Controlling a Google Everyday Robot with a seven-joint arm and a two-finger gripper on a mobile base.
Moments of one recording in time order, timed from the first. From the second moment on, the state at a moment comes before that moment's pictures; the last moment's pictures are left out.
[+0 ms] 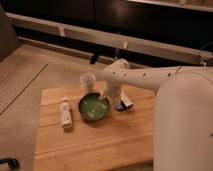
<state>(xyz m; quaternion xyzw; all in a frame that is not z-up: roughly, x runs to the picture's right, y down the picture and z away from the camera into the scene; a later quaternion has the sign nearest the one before) 0.020 0.072 0.845 -0.21 0.20 0.76 0.58</state>
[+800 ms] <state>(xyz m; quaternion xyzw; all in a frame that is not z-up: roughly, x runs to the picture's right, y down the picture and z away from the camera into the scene) 0.011 0.123 0.896 -0.25 0.26 0.73 0.58</state>
